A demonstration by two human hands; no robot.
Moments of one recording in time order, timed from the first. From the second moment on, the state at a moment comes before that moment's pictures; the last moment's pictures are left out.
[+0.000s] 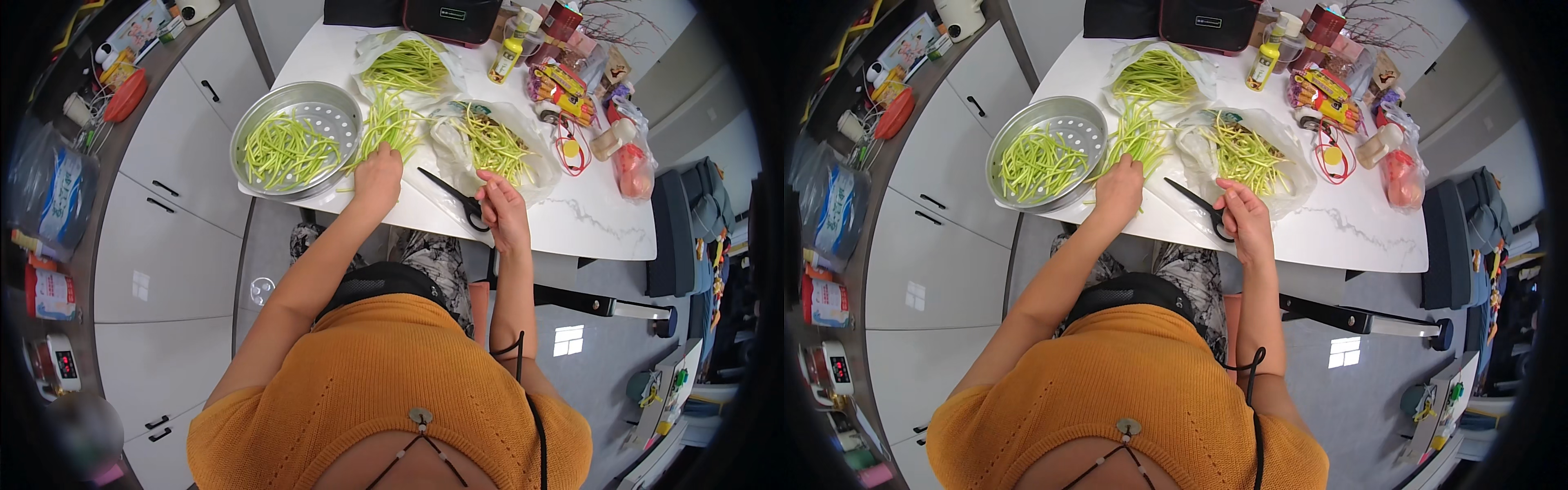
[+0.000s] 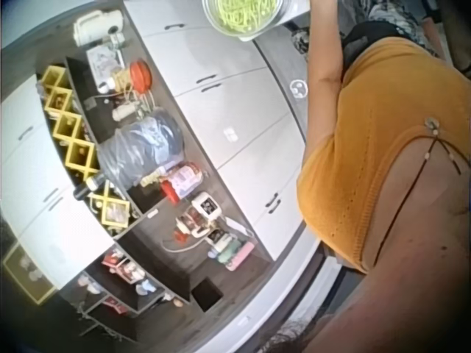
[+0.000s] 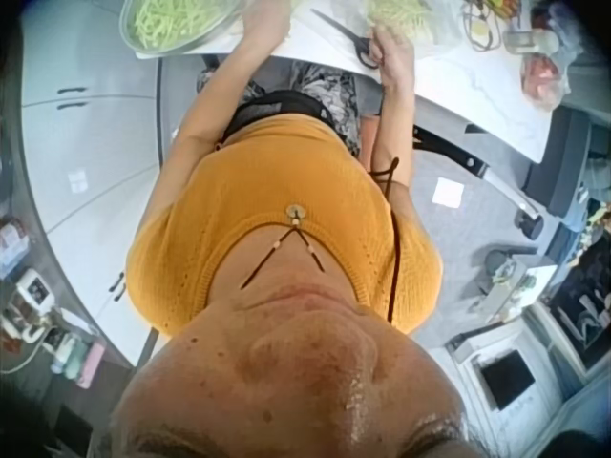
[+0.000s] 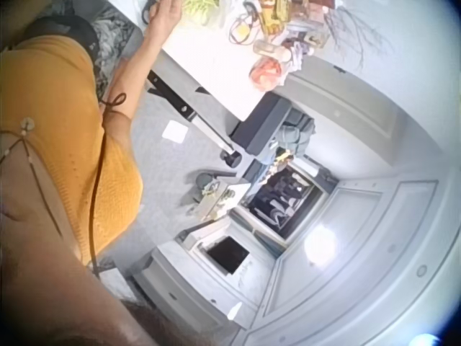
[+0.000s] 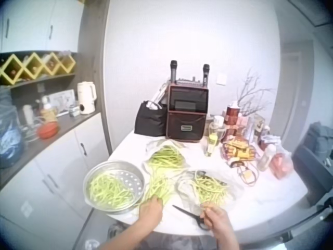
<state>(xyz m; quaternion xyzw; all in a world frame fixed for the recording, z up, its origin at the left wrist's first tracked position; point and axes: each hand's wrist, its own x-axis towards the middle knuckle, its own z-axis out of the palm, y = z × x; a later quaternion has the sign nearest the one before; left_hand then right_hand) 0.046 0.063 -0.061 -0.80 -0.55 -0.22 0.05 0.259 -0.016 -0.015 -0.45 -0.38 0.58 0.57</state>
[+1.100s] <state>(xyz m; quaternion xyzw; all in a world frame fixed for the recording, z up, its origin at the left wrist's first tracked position) 0.023 -0.009 0.011 -0.78 -0.32 -0.53 -0.02 0.215 -0.047 0.027 -0.49 -0.71 0.37 0.35</state>
